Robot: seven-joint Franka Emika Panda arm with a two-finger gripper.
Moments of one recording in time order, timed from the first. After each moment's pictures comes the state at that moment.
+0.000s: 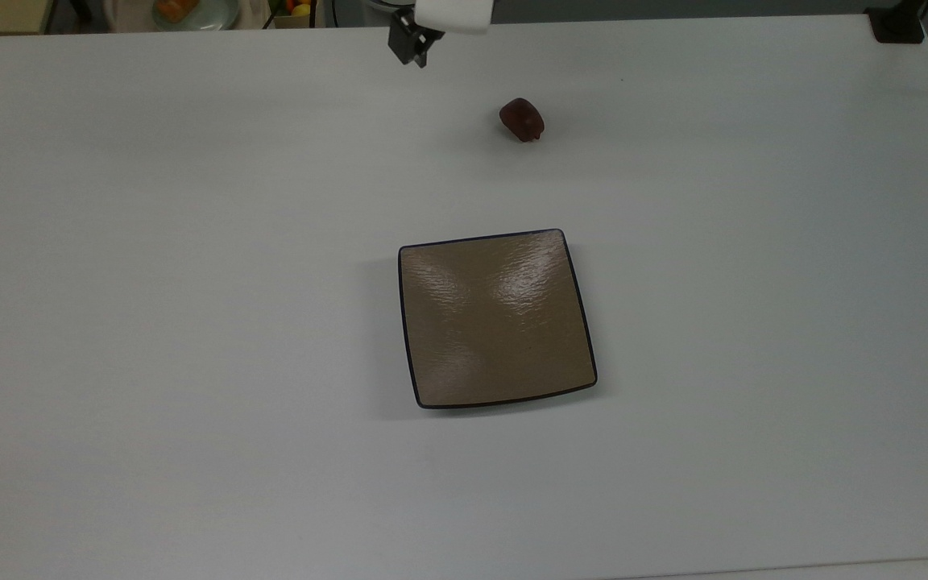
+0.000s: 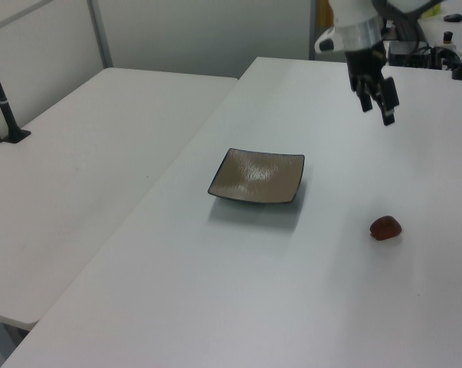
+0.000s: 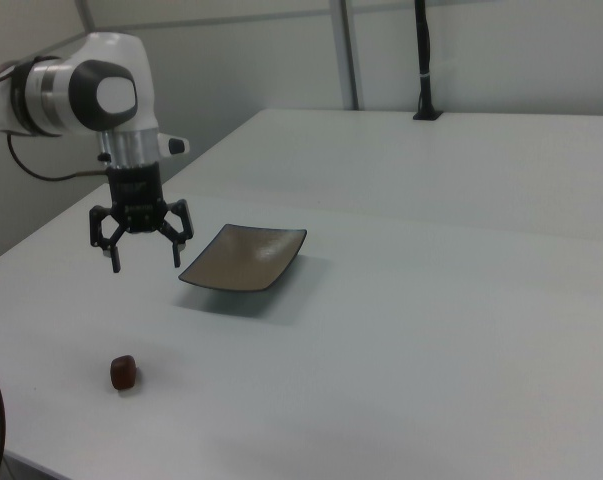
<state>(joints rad) 0.29 0.04 -0.02 -1.77 -0.02 1.51 -0.48</state>
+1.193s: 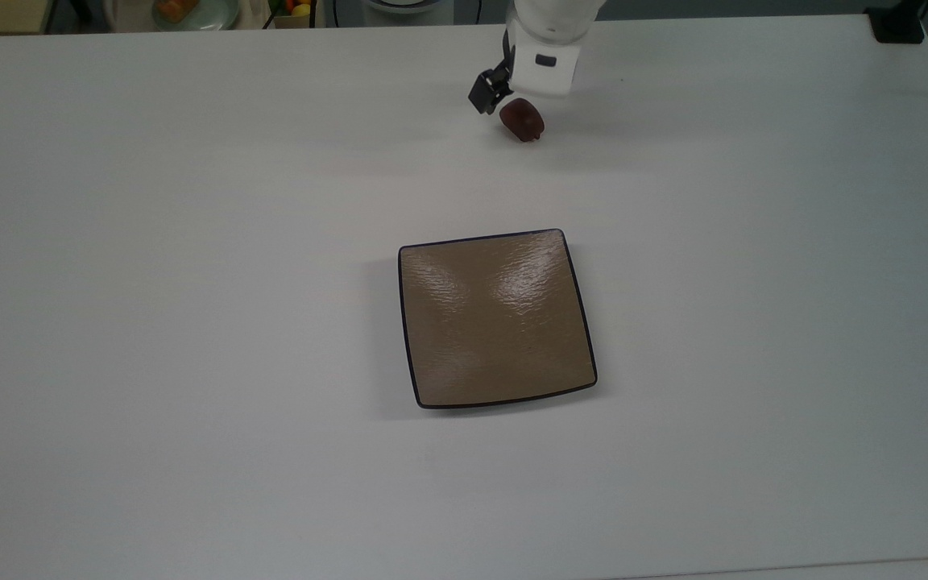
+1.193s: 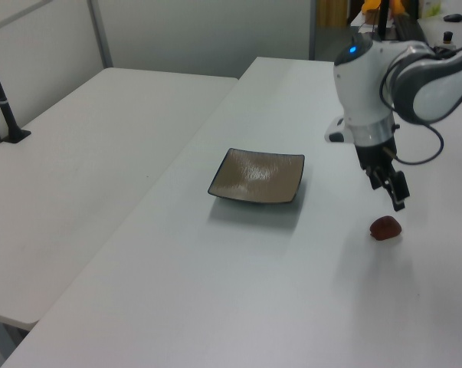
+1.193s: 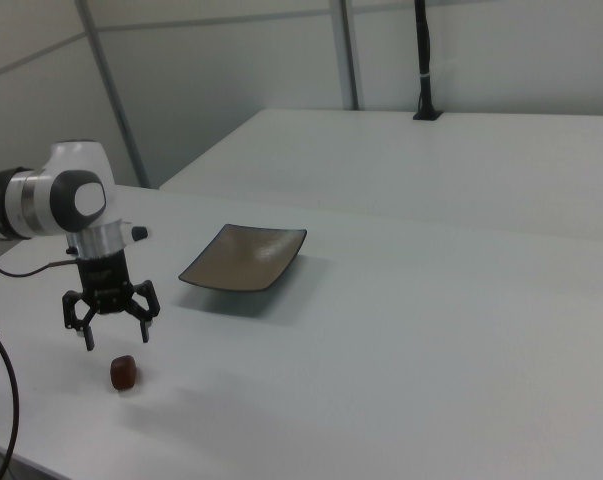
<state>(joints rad) 0.48 0.06 -0.02 -2.12 -0.02 1.88 -0.29</state>
